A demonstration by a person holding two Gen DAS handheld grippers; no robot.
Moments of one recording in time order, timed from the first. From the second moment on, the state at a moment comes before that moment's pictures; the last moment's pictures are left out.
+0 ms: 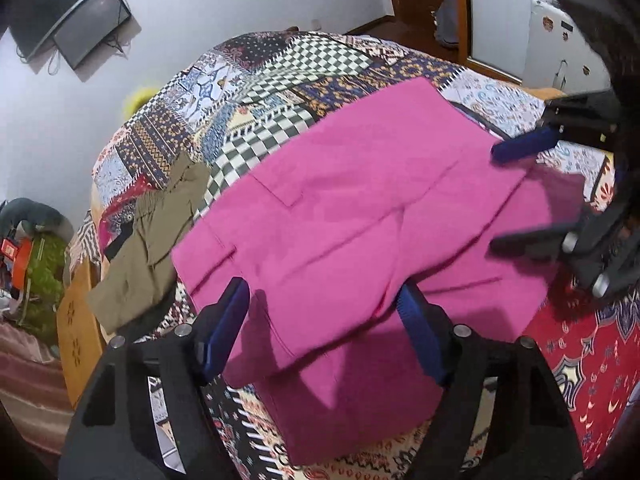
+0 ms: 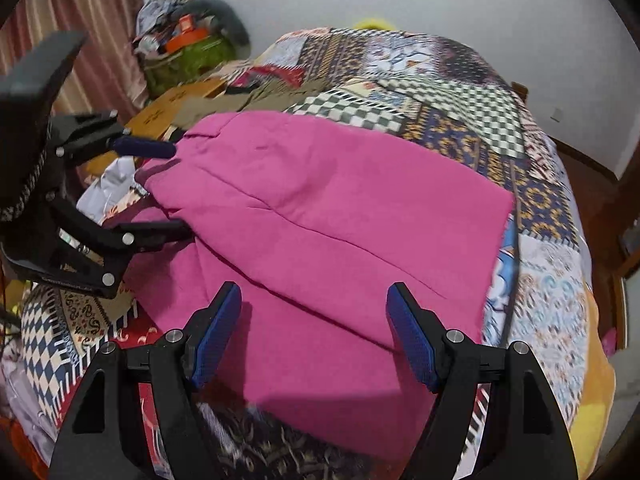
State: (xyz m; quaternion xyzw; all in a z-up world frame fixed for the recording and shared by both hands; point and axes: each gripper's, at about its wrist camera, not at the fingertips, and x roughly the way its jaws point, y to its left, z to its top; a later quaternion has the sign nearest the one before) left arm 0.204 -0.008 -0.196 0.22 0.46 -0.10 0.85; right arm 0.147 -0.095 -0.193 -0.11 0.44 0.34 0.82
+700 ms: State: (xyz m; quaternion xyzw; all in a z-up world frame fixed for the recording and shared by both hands) left arm 0.211 0.004 -0.188 0.16 0.46 -0.09 0.87; right arm 0.168 -0.068 -0.164 -0.11 0.38 0.37 0.84
